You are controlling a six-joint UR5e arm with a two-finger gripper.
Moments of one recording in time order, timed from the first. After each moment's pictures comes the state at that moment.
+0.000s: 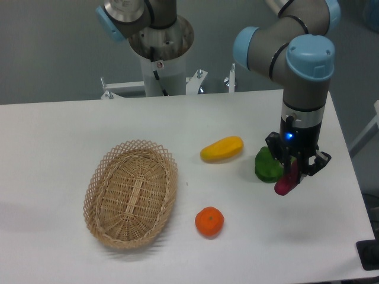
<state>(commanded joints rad) 2.67 -1.93 -1.50 -0.96 1.46 1.37</state>
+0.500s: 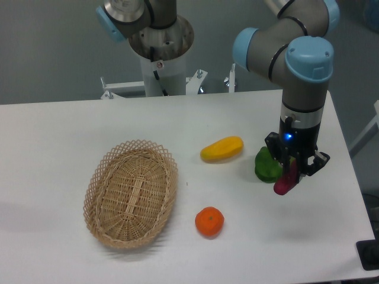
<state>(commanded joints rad) 2.67 -1.93 -1.51 -0.95 1.46 1.37</state>
